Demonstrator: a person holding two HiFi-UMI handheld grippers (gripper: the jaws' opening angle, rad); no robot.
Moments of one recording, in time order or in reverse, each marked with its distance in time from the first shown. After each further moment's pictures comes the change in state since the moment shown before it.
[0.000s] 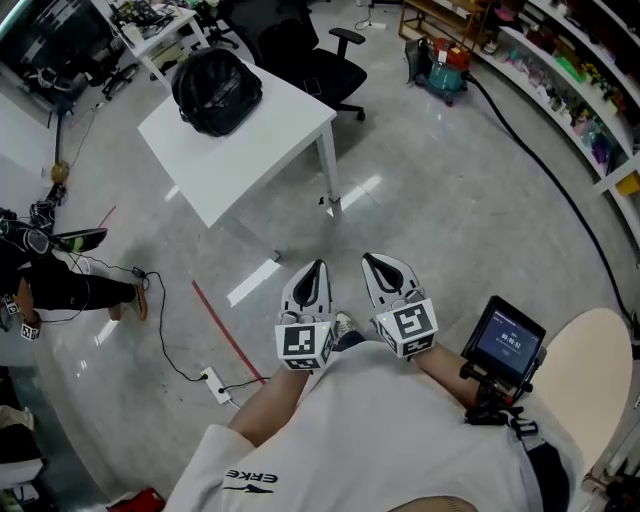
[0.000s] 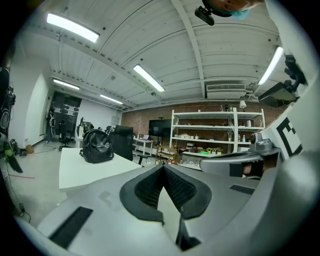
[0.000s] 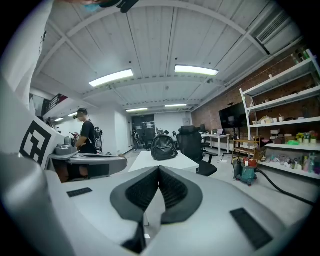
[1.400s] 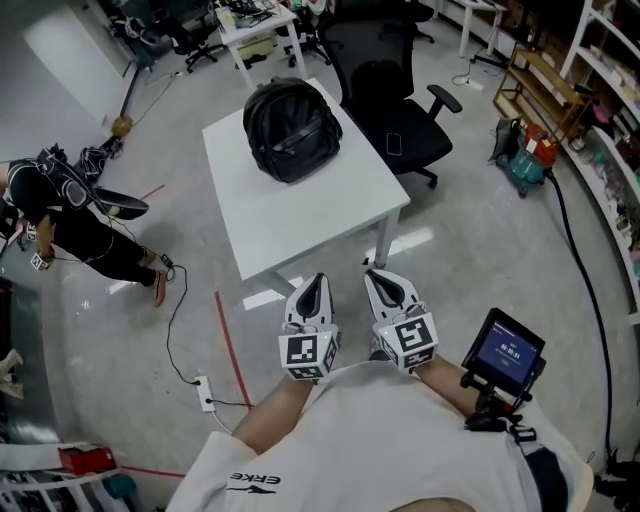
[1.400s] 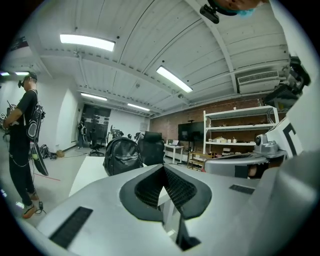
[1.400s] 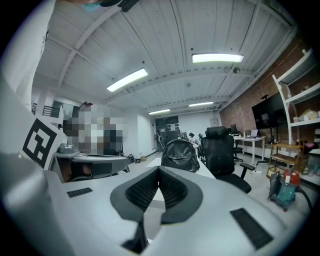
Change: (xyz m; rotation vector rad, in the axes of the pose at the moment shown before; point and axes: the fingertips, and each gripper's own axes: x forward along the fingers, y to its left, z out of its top) left arm 0.196 0.166 0.058 -0.037 -0.051 0.366; right arm 0.261 -0.091 0.079 -0.073 -0.030 0.337
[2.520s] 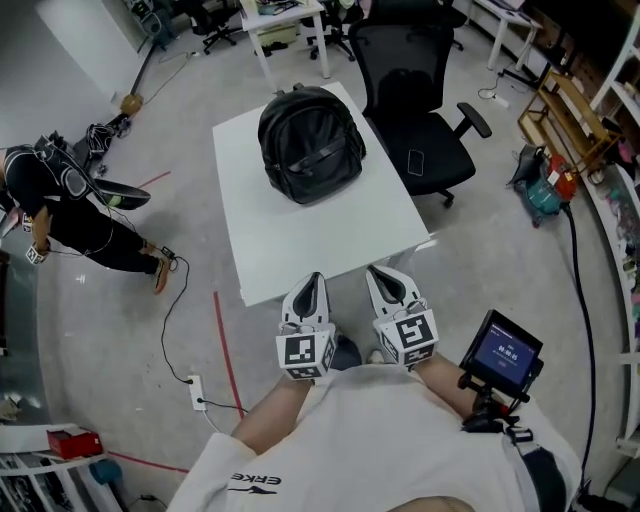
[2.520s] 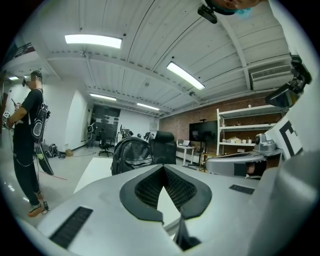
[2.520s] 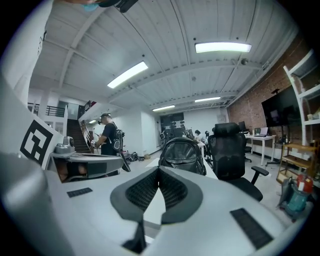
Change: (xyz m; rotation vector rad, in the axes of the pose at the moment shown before) left arm 0.073 0.091 0.019 -0.028 -0.003 0.108; right arm 0.123 -0.026 0.027 -0.021 0.032 0.069
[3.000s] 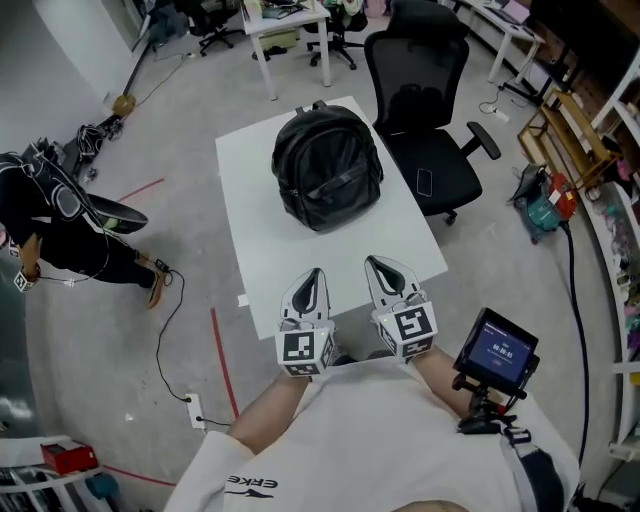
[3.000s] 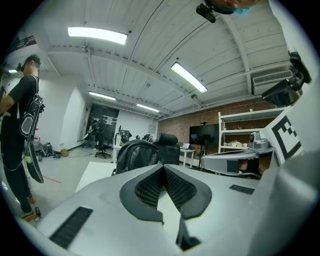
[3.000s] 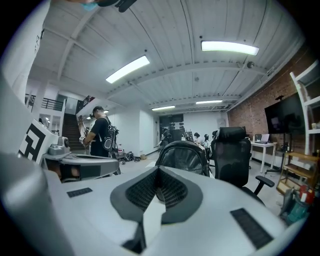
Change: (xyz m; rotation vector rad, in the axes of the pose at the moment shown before) left arm 0.070 0.089 0.021 -0.019 -0.031 -0.040; right arm 0.119 -0.006 0.036 -0.056 -0.005 -0.037
